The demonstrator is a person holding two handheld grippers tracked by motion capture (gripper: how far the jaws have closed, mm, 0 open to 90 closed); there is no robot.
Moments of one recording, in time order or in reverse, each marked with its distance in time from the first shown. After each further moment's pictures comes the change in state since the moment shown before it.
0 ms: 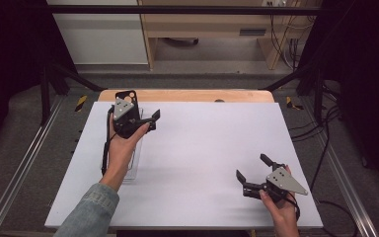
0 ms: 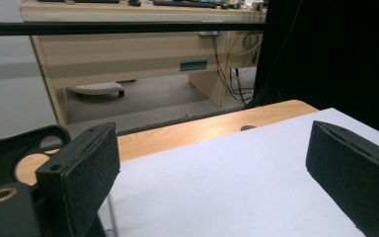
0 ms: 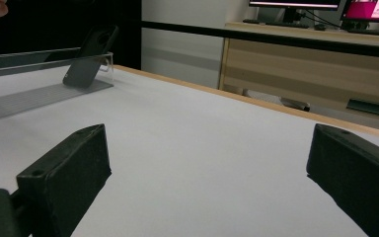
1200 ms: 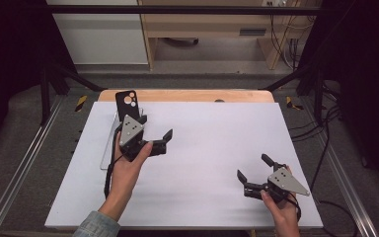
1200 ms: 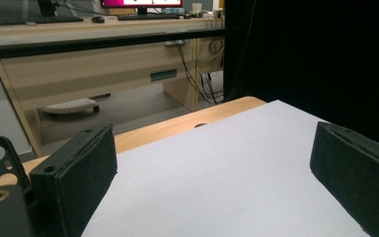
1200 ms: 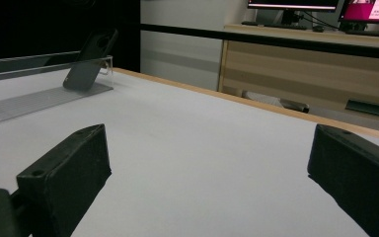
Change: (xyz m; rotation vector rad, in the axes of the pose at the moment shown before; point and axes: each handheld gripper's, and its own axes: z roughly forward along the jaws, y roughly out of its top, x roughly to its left) left arm -0.056 -0.001 -0.052 -0.050 -0.093 0.083; right arm -0.001 0.002 -0.004 -0.010 -0.005 0.007
